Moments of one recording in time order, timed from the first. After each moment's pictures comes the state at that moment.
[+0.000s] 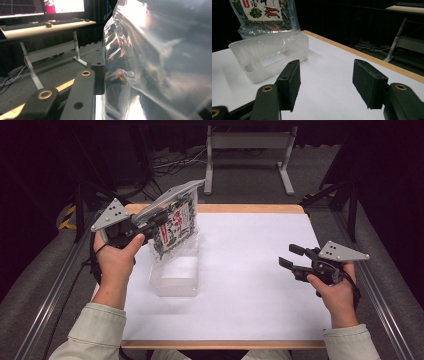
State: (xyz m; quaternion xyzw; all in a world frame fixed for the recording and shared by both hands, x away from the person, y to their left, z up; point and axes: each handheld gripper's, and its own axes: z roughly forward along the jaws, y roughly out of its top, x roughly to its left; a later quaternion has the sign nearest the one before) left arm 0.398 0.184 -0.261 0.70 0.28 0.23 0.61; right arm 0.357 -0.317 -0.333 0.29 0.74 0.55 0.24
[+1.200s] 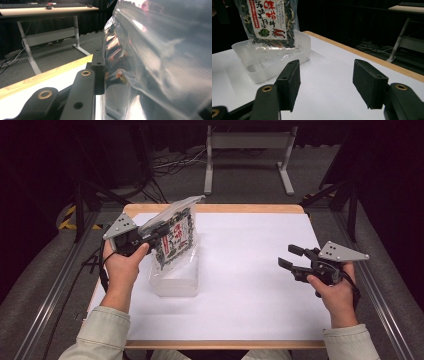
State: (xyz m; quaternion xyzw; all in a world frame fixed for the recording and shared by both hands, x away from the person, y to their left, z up) left arm 0.411 0.185 -0.308 0.72 0.31 0.21 0.59; right arm 0.357 -0.316 -0.333 0.29 0.74 0.55 0.24
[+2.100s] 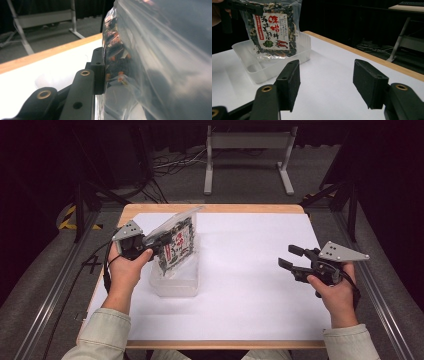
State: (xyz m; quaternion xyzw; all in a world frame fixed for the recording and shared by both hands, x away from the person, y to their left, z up) left arm 0.419 0.187 -0.334 0.74 0.33 0.16 0.56; right arm 0.357 -0.317 -0.334 0.29 0.74 0.55 0.23
